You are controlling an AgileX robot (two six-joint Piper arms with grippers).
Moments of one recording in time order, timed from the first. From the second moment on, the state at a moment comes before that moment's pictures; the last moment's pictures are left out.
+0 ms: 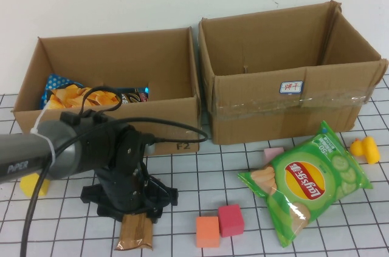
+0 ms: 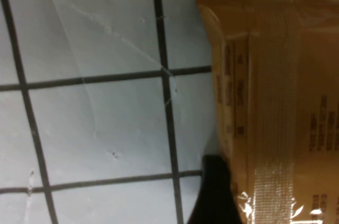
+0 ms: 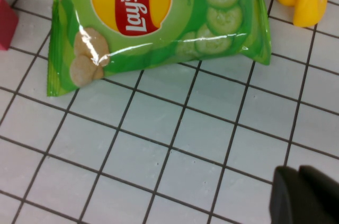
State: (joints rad) right arm 0.03 0.80 -0.46 0.34 0.60 -0.58; left arm -0.47 1.87 -1.10 0.03 0.71 -0.47
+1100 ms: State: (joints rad) right arm 0.03 0.80 -0.46 0.34 0.59 -0.58; left arm -0.47 1.66 -1.71 -0.57 0.73 0.31
